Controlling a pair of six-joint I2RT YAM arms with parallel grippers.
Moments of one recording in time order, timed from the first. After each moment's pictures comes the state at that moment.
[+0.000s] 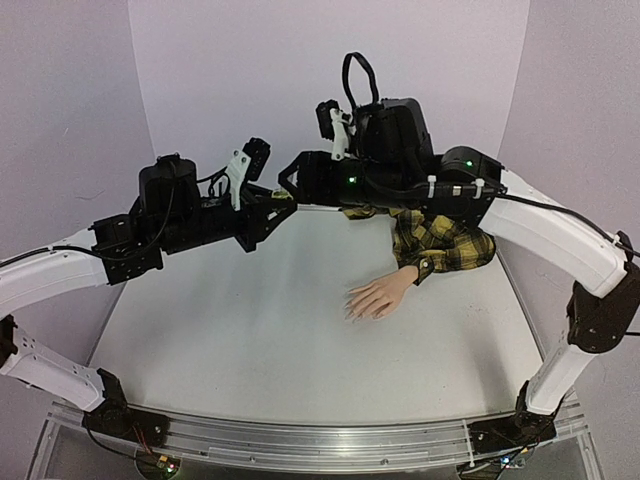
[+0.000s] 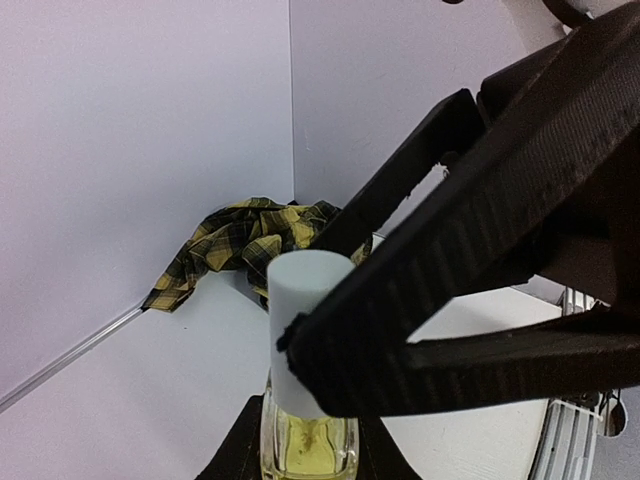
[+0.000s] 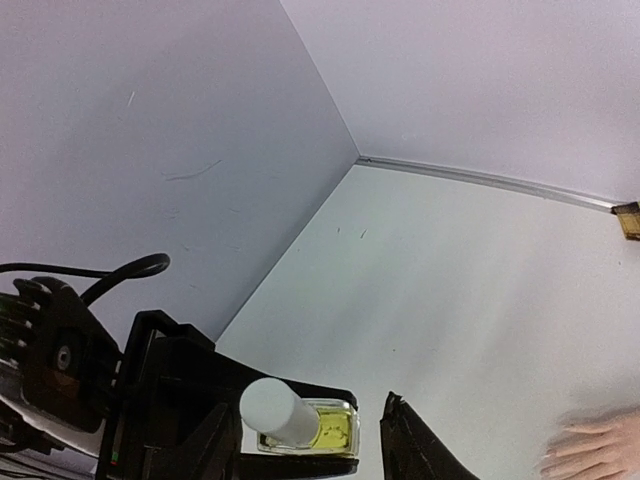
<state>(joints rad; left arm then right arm) -0.95 1.23 1.12 0.01 0.04 0.00 1.11 1.72 1.93 -0.54 0.22 0.54</state>
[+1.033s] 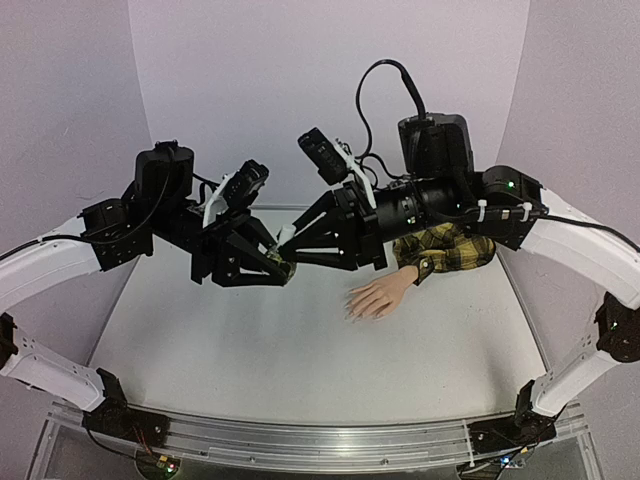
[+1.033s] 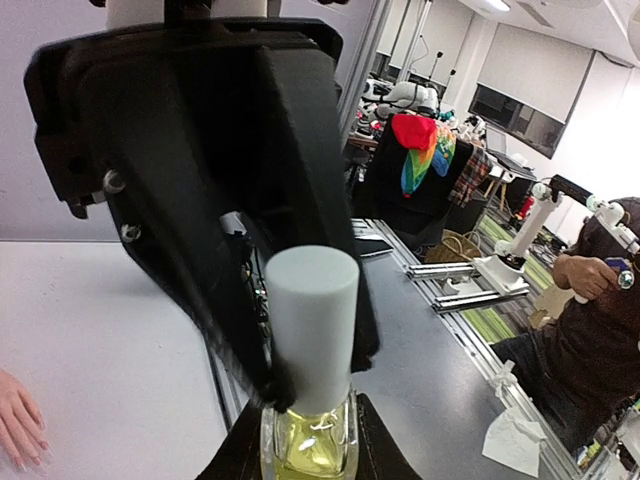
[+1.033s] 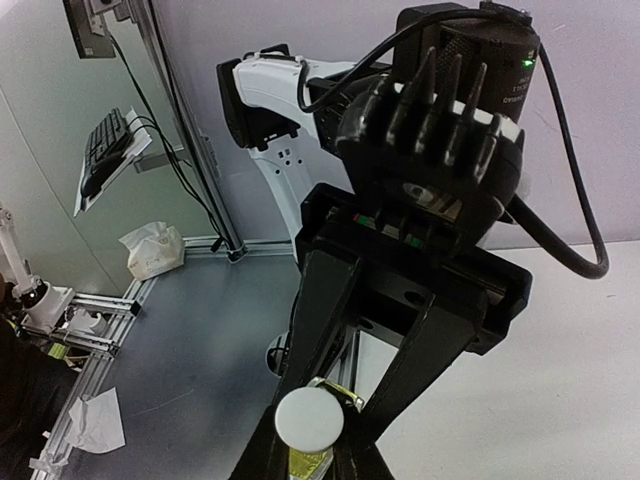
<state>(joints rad) -0.91 1.23 1.22 -0.19 1.13 -0.05 1.10 1.52 1.68 -0.46 -0.67 -0.01</state>
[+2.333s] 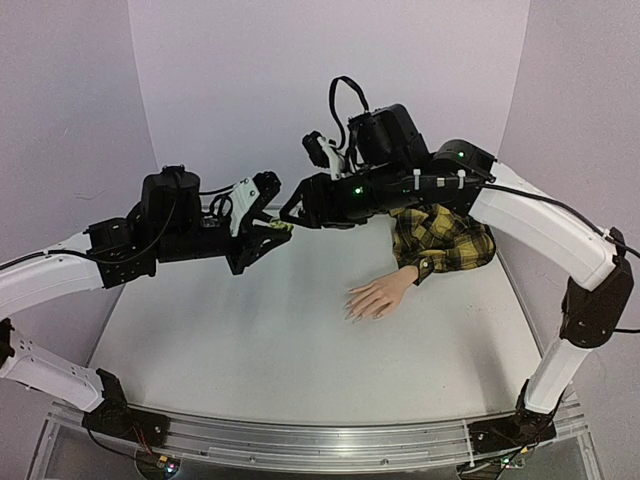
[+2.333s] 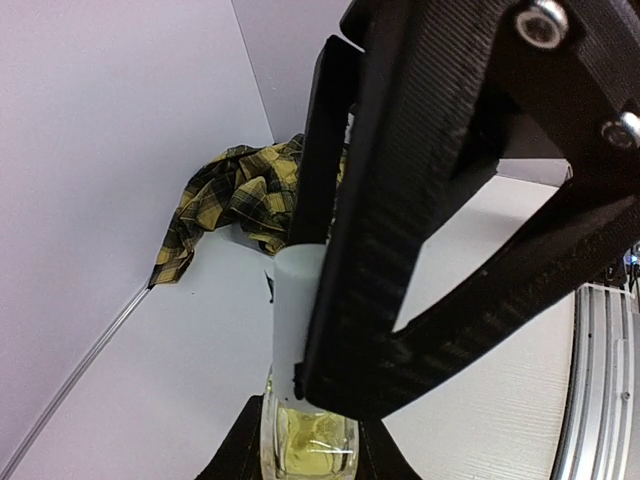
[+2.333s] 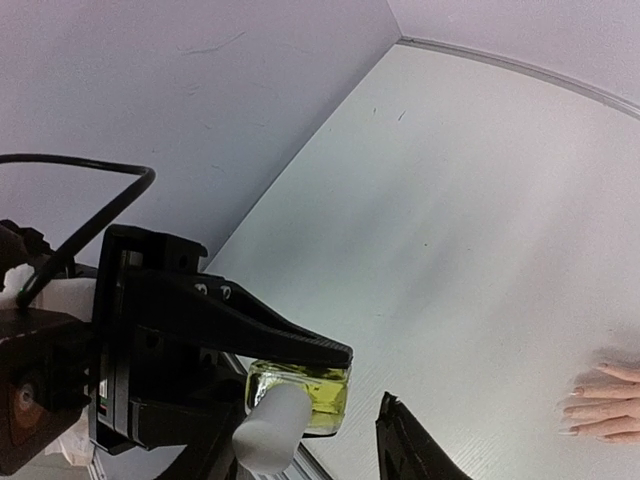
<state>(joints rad) -0.94 1.20 1.09 -0.16 0.11 0.24 1.03 1.76 1.97 -0.75 -0.14 0.52</state>
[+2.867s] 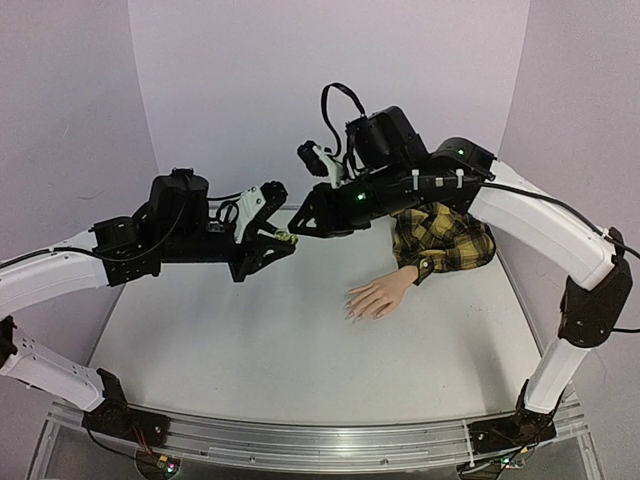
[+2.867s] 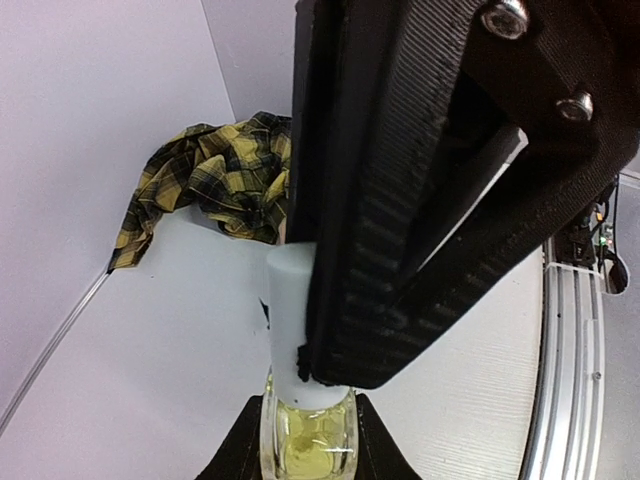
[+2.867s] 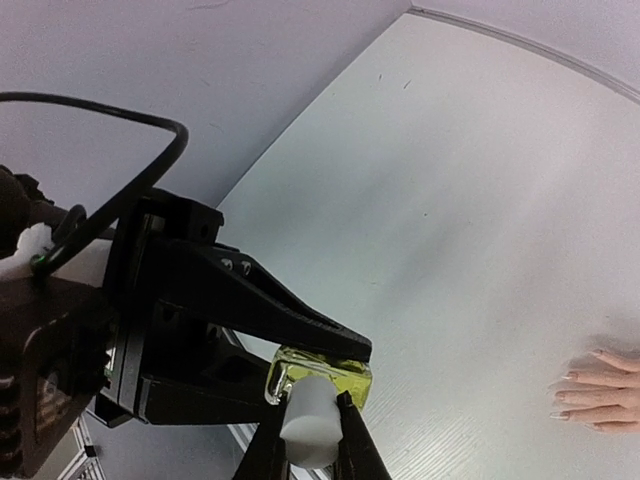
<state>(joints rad) -0.94 1.23 1.10 -0.21 0.19 0.23 1.02 1.77 1.99 -0.84 -0.19 0.45</state>
